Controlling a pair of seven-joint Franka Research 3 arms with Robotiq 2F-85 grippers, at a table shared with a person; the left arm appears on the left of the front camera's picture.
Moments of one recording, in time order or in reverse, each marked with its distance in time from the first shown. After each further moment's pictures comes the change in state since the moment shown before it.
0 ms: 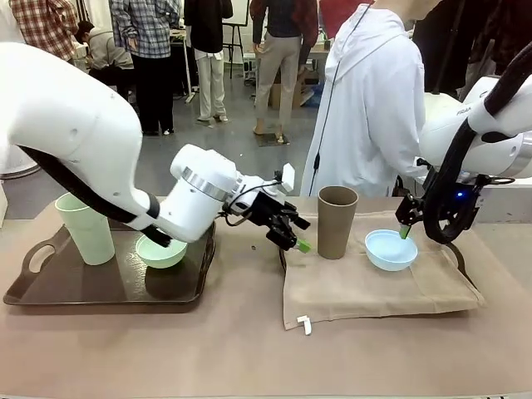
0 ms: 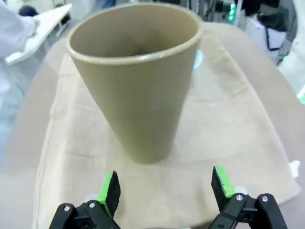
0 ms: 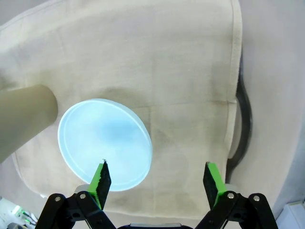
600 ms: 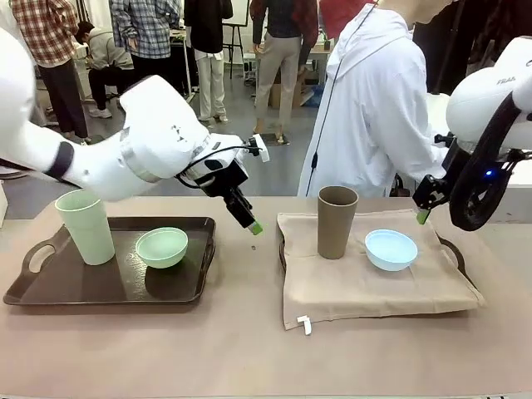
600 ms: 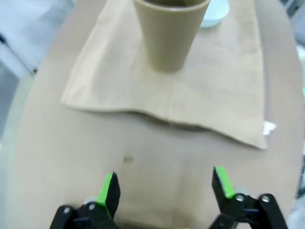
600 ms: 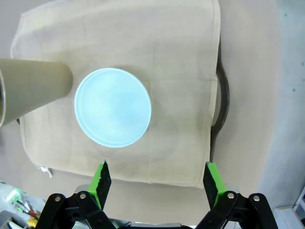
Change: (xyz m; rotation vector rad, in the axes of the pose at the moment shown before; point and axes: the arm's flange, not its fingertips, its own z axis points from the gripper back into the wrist) left arm 0.051 -0.067 0.112 0.275 0.419 0.312; right arm -0.035 0.002 0.066 -0.024 -0.045 0.054
